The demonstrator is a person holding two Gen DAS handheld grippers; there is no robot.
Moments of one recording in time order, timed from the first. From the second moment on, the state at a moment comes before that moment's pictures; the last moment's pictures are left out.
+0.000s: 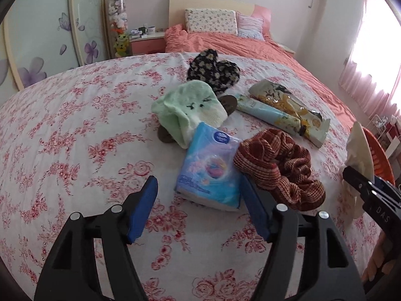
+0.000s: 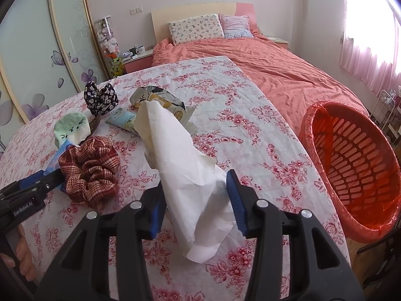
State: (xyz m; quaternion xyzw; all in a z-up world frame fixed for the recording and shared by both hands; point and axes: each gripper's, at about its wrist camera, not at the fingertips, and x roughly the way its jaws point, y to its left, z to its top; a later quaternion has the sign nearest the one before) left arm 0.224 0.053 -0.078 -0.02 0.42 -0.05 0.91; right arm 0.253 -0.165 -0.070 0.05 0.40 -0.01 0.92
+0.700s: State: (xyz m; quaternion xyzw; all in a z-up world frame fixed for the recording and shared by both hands) left arm 0.227 0.090 -0.086 -0.03 0.43 0.03 0.90; right arm 0.256 -0.166 -0.075 0.06 0.40 -0.01 0.91
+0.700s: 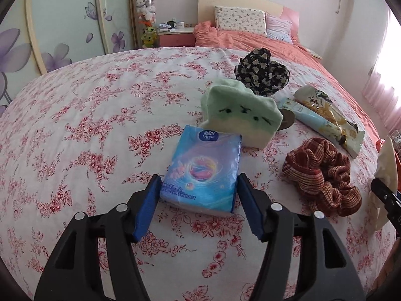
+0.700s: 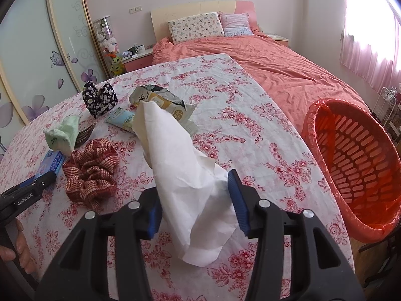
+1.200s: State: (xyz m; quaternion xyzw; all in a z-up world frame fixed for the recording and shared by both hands) left arm 0.224 0.096 -0.080 -0.05 0.42 0.02 0.90; right arm 0.253 -0.175 -0.064 0.09 0.39 0.00 0.91
